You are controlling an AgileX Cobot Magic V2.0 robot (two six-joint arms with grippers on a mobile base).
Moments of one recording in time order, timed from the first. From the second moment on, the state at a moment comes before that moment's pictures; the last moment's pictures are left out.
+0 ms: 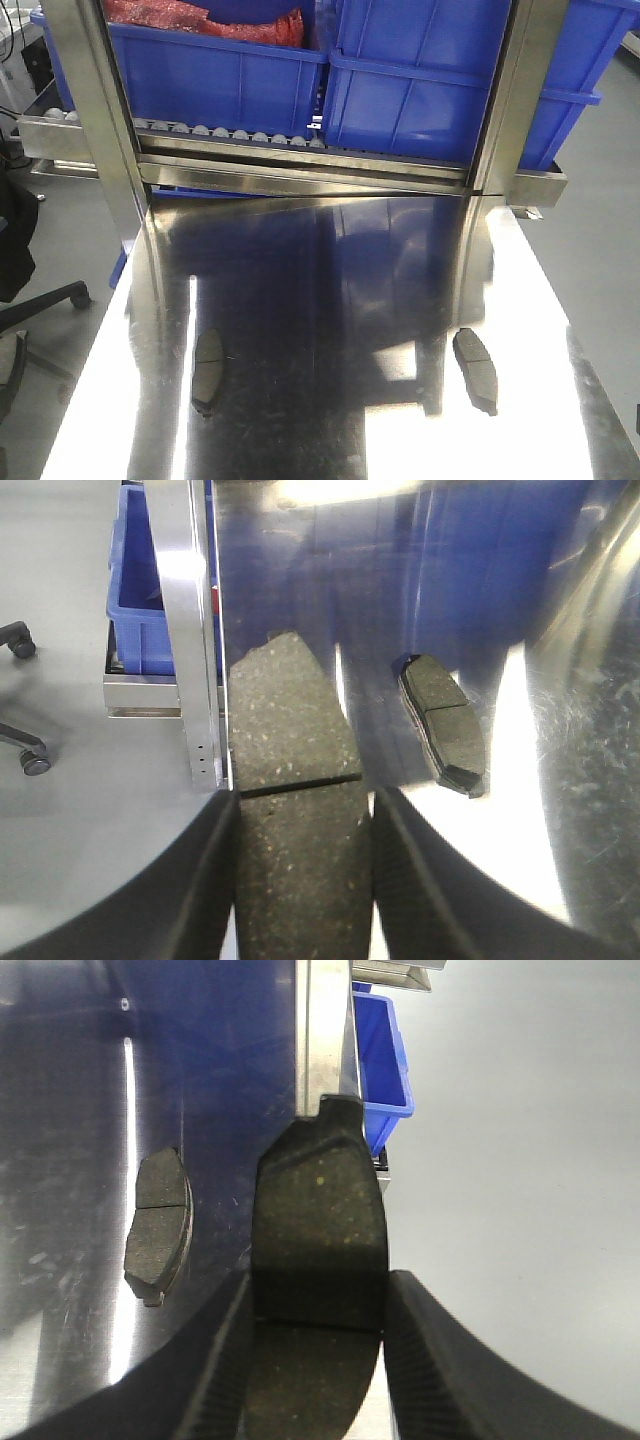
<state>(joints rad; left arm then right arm) -0.22 0.55 -0.38 0.06 0.51 -0.24 -0.01 0.63 -0.48 -0.07 0.57 0.02</state>
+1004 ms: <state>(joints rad) -0.22 0.55 -0.38 0.06 0.51 -0.24 -0.01 0.63 -0.48 -0.07 0.57 0.02</state>
